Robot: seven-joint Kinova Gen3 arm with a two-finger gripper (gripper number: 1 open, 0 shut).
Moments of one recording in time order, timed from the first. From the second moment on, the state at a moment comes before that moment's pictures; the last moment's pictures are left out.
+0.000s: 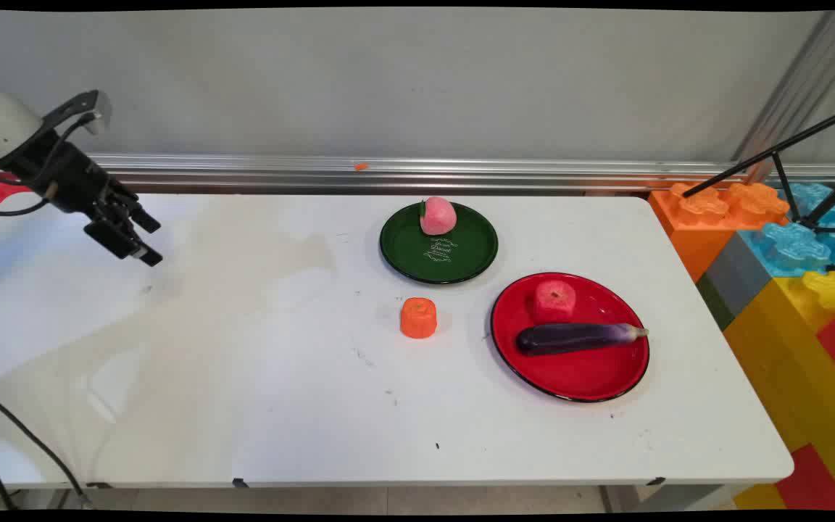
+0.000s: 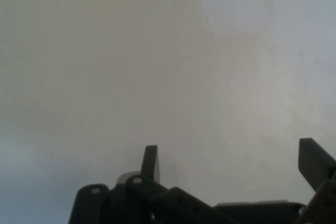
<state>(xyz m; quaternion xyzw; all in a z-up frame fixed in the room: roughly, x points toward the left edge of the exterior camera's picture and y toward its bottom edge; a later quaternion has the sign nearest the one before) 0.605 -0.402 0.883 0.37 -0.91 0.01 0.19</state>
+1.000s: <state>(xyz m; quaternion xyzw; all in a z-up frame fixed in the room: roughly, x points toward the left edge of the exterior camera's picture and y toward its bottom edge) 0.422 -0.388 0.911 0.39 -0.90 0.05 0.21</state>
